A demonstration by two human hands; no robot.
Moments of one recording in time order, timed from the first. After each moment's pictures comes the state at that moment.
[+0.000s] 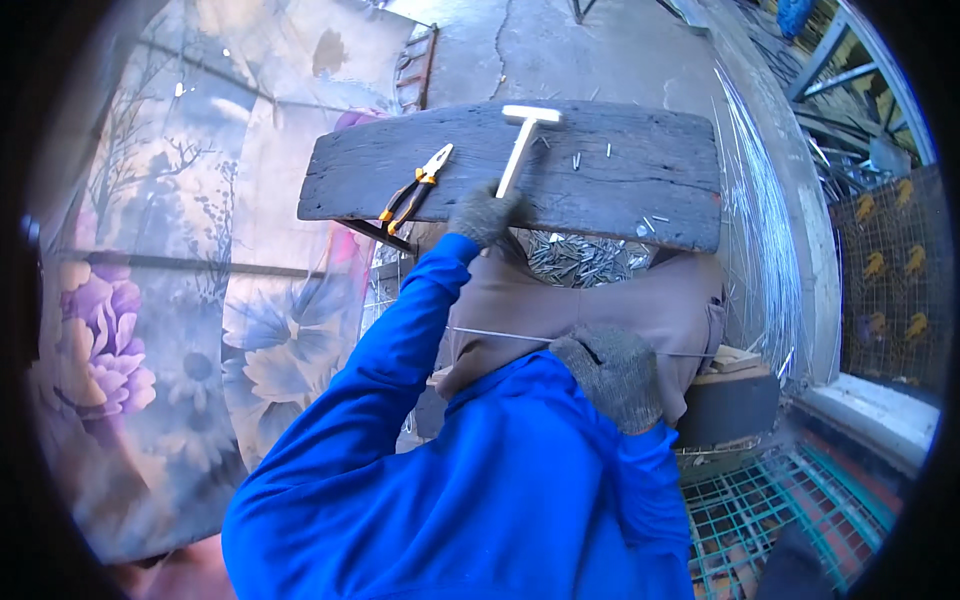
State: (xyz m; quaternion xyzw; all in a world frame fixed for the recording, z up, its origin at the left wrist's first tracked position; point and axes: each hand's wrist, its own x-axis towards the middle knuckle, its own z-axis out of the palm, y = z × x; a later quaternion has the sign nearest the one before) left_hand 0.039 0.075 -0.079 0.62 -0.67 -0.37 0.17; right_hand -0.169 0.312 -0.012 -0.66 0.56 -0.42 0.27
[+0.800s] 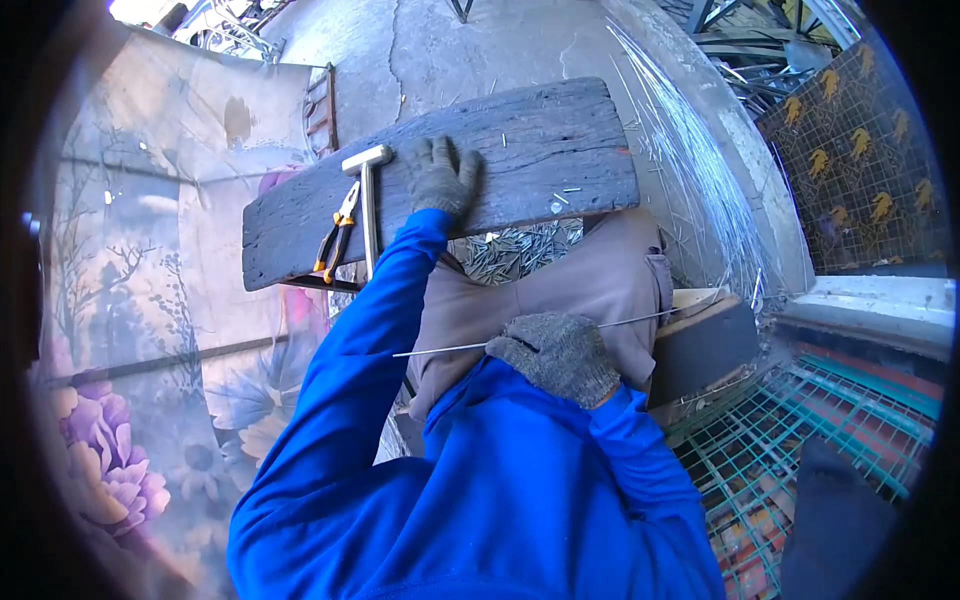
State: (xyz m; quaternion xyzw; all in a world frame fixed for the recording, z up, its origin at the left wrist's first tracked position) left_hand -0.048 0.032 -0.111 0.59 -0.80 -0.06 0.12; right_hand -0.163 0.322 -0.053 -0.72 0.54 -0.37 0.23
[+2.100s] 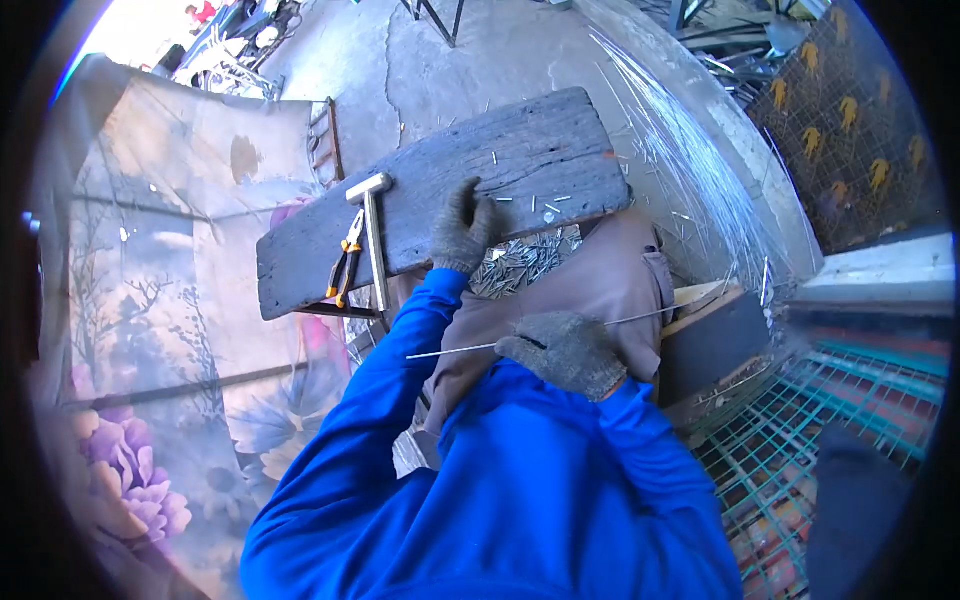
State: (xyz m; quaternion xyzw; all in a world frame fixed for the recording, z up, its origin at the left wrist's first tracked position) left_hand -0.054 0.091 -0.099 0.46 -0.71 -0.48 0.23; right_hand -0.172 0.318 -0.051 -0.66 0.59 -0.38 0.27
